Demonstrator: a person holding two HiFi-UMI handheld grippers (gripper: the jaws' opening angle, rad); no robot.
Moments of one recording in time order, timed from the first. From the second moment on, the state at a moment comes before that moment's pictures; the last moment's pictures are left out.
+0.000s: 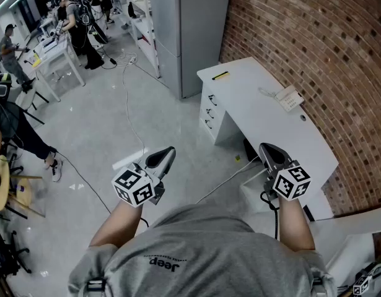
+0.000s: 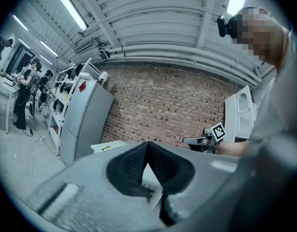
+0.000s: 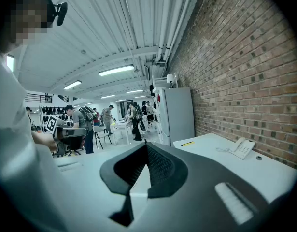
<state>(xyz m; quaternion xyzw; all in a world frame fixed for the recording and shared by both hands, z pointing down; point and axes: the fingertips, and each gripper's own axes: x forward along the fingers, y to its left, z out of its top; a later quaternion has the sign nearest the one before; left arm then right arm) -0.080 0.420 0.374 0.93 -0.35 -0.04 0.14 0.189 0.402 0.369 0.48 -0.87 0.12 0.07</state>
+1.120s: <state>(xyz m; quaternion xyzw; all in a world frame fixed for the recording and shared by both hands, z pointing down) 0.019 0.430 0.356 0.93 -0.36 -0.03 0.12 0.262 0.412 0.356 0.45 -0.89 0.10 0.06</state>
